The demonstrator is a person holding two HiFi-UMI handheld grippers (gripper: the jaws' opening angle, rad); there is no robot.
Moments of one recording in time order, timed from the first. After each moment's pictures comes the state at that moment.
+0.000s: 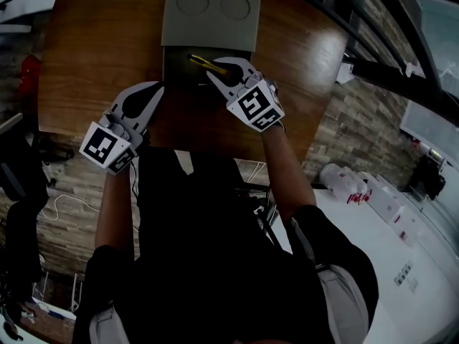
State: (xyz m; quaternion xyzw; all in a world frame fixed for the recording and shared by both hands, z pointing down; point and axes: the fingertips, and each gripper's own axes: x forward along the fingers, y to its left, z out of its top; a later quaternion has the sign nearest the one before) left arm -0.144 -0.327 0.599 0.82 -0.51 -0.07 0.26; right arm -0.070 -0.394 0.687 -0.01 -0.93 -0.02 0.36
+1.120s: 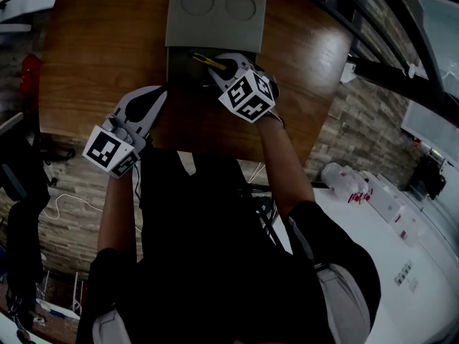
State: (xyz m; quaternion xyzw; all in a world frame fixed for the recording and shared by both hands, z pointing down) left arm -0.147 -0.318 0.612 0.82 -0.51 -0.06 0.27; right arm -0.077 -0.400 0.733 -0.02 -0.88 -0.05 0.47
